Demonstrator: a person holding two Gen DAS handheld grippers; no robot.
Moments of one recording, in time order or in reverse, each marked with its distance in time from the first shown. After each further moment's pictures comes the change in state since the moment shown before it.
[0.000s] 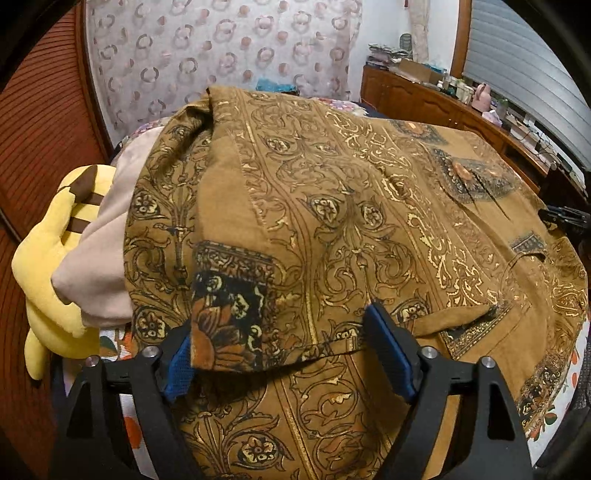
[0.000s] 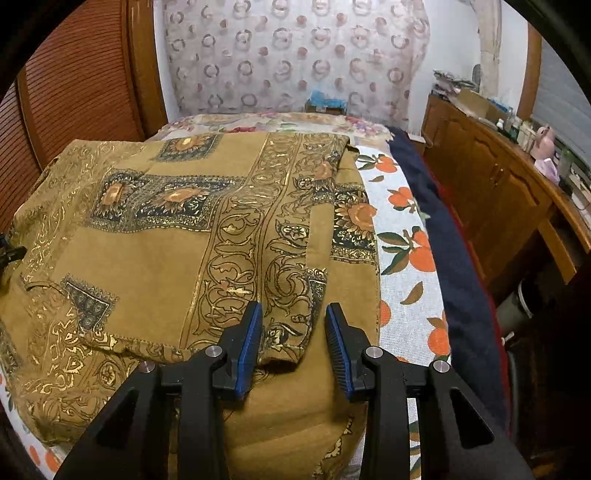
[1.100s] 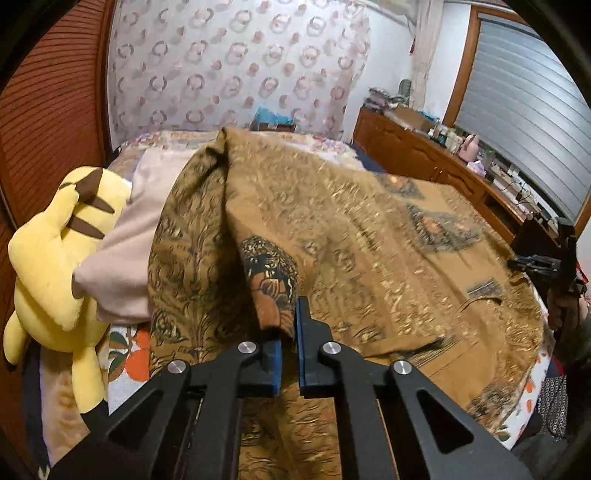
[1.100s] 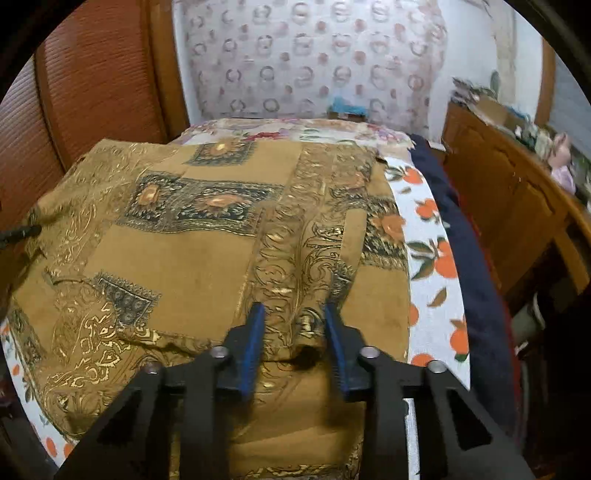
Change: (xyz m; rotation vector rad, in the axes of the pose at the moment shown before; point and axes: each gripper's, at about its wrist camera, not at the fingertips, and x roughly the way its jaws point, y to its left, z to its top) left arm -0.049 0.010 0.001 -0.121 -0.147 -0.108; right arm 0.005 0.035 -0.004 -0.064 -0.003 0.069
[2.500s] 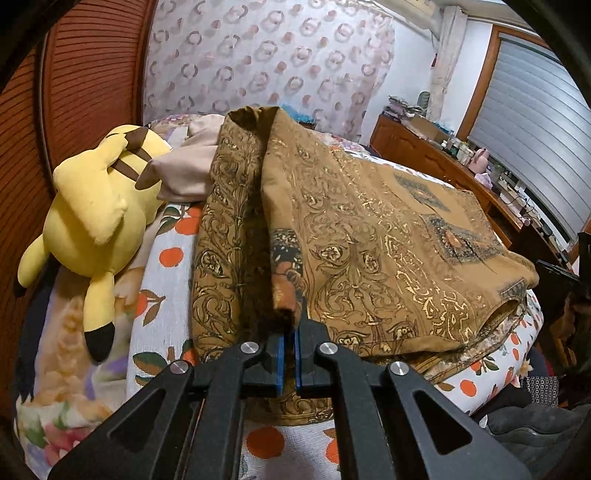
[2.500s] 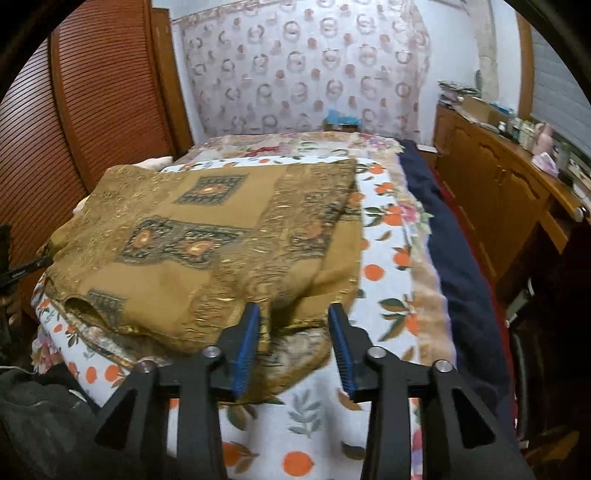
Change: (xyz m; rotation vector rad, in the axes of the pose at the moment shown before) left arm -0.061 0.010 -0.088 -0.110 -0.001 0.041; right arm -0.117 -0.011 -0.070 0.081 -0.068 -0.003
